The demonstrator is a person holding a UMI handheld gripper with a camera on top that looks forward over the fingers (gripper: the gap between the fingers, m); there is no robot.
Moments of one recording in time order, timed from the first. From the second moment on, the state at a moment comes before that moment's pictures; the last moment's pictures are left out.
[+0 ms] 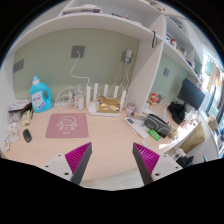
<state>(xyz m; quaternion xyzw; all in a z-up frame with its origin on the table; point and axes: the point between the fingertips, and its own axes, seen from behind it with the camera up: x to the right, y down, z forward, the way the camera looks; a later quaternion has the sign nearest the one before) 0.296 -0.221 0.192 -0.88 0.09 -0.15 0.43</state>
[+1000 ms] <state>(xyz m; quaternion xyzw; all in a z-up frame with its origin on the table) -0.118 -0.085 0.008 -0.91 -0.06 0.00 0.41</state>
